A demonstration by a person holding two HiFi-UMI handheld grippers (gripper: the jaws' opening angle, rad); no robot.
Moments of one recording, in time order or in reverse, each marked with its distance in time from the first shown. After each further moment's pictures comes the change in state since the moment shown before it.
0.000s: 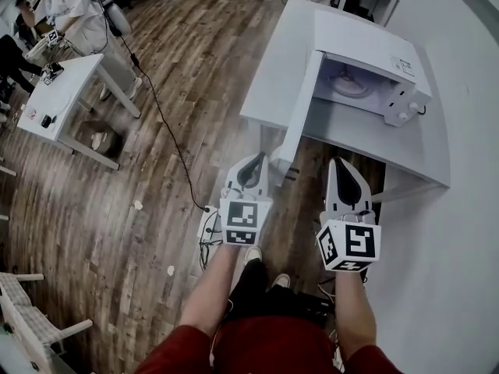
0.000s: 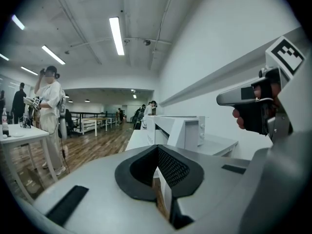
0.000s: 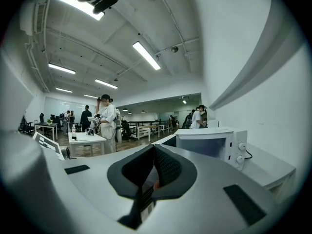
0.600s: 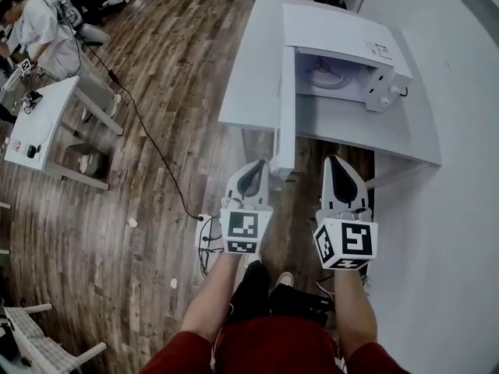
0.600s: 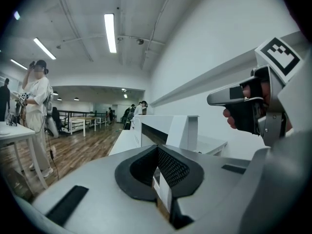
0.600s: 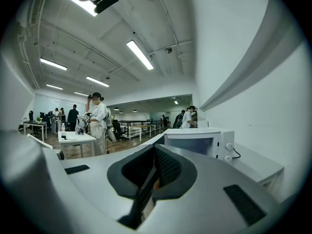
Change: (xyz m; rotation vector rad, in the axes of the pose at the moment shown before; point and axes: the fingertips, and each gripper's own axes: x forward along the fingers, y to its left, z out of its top) left arm 0.016 -0.042 -0.006 0.013 -0.010 -0.122; right arm -0.007 -0.030 -0.007 0.004 0.005 -0.110
